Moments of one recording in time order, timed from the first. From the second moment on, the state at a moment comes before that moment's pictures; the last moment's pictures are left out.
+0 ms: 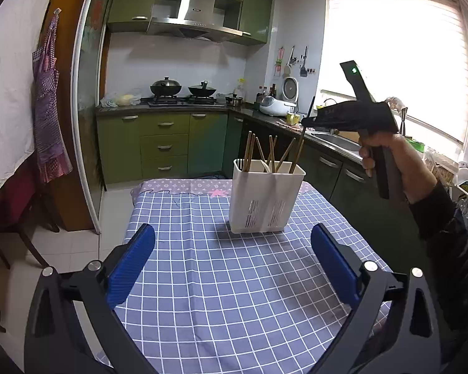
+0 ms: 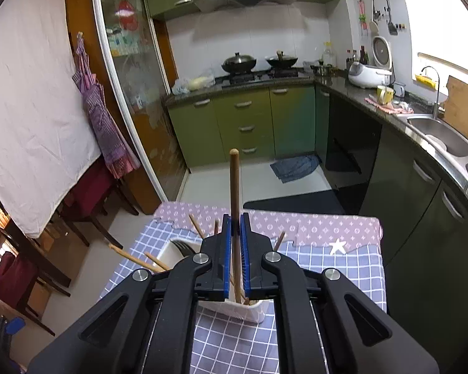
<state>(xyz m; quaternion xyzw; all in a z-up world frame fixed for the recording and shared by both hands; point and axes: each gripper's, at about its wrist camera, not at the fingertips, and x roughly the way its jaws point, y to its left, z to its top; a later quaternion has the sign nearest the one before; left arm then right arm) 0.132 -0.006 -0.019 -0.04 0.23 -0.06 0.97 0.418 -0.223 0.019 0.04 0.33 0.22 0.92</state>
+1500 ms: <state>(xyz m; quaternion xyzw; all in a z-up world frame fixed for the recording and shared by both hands) 0.001 -0.034 -0.009 -0.03 0.20 -0.05 0.98 -0.006 -0.318 -0.029 0.04 0.19 0.22 0.96</state>
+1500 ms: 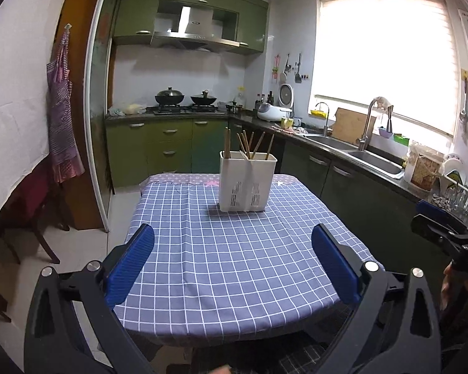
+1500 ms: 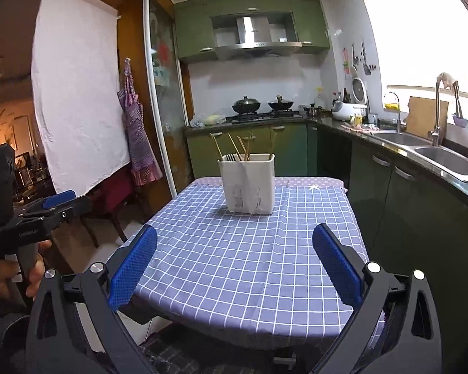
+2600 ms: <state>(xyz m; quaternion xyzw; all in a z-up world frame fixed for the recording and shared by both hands) 0.000 -0.026 -0.006 -0.03 0.21 -0.03 0.98 -0.001 -0.312 -0.024 0.03 0.19 0.21 0.96</state>
